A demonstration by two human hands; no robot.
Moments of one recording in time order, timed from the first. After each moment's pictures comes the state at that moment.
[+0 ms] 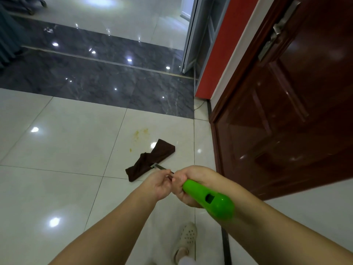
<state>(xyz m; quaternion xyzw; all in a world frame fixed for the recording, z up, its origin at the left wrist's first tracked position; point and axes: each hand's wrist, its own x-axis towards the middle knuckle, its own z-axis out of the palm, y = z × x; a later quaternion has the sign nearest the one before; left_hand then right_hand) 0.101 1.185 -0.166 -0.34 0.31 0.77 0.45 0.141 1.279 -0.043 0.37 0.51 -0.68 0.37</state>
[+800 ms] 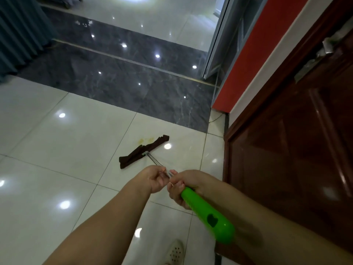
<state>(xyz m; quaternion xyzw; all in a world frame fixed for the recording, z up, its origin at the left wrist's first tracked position) -0.106 1.298 -0.190 -0.43 0.25 0.78 0.37 -0.070 1.417 -0.080 0.44 0.35 -0.67 0.47</state>
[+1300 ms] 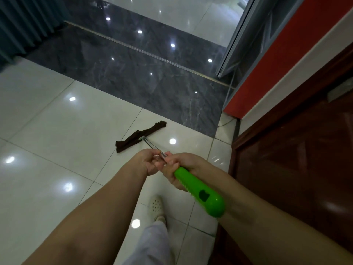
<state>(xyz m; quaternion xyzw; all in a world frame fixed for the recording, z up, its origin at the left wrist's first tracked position) -0.250 1.293 -0.216 -0.44 0.23 0.81 0.30 -0.223 1.421 -0.100 0.38 0.32 -0.70 0.51</state>
